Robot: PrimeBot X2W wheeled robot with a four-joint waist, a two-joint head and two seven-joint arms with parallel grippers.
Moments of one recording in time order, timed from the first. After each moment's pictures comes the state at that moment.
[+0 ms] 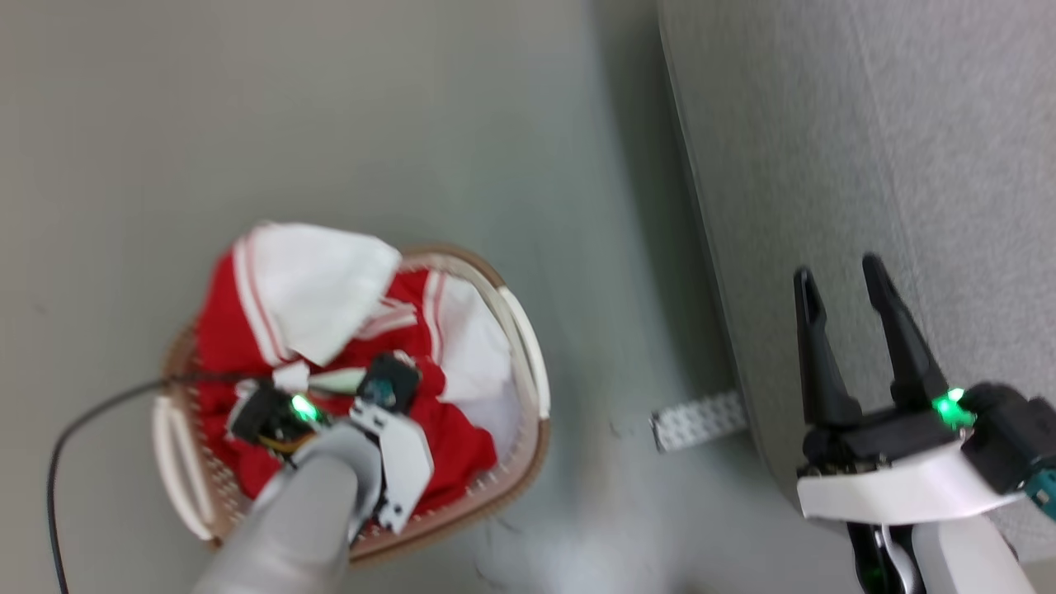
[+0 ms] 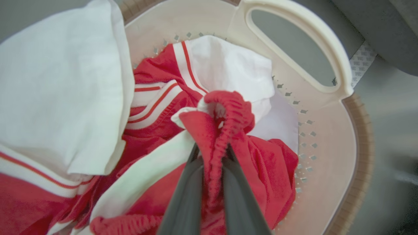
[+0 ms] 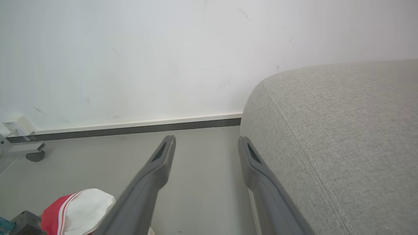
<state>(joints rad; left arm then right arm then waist) -0.79 0.07 -0.41 1.20 0.15 -0.09 -0.15 -0.29 -0.05 0.18 0.04 0.36 0.13 -0.26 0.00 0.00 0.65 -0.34</state>
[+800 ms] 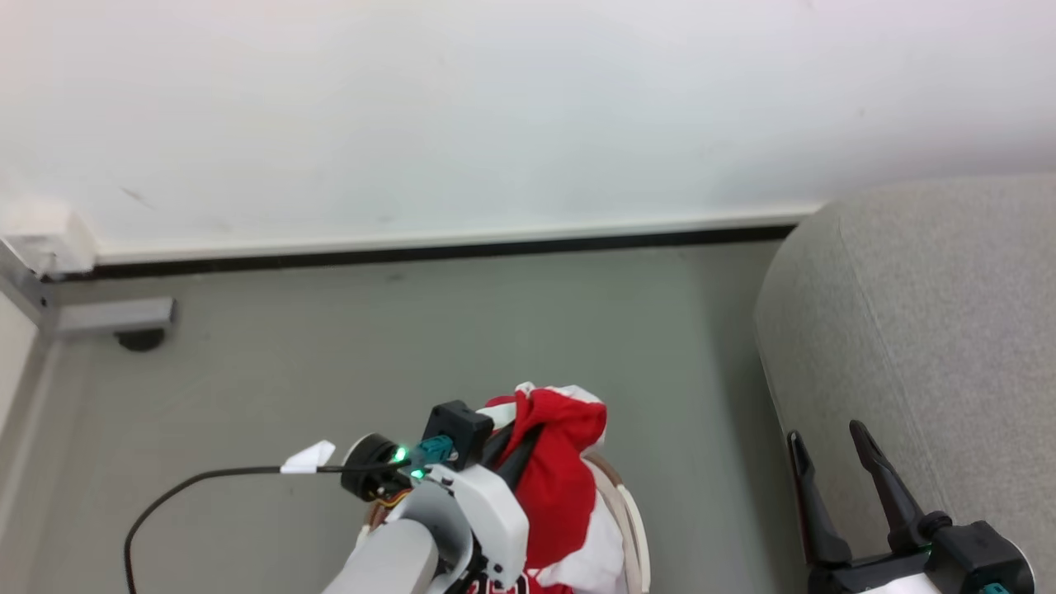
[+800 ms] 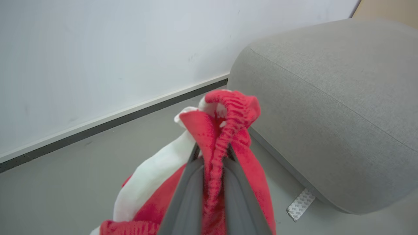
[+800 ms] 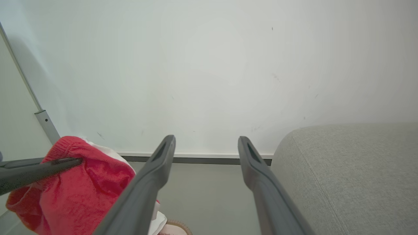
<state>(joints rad) -0.51 0.05 -0.56 0.66 -0.23 -0.11 -0.11 -0.06 -0.05 0.13 0.15 0.24 0.13 -0.26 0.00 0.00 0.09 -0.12</state>
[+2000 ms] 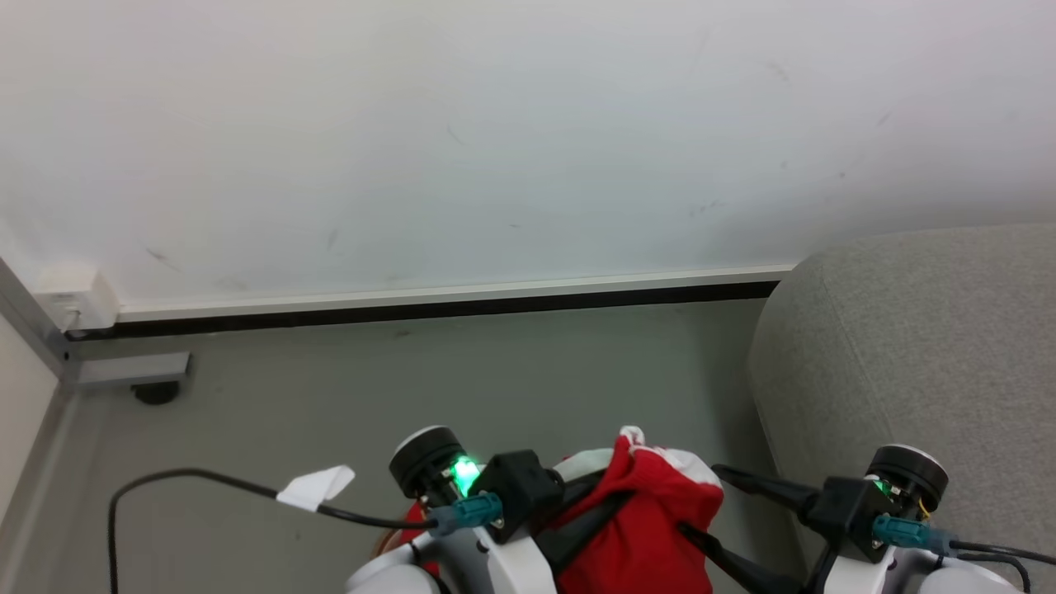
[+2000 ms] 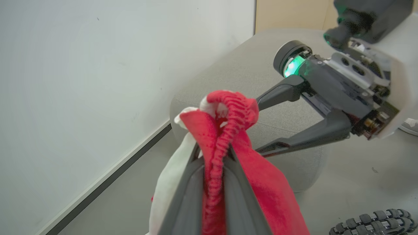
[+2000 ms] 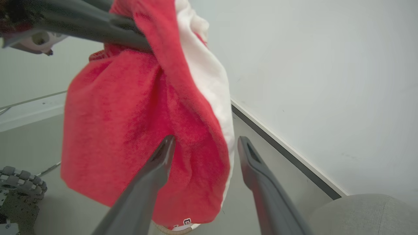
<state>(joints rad) -0.42 0.30 -0.79 0.01 -0.35 -0.13 0.10 -0.53 -0.65 1.09 0.06 0.67 0.13 -0.08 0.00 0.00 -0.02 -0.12</state>
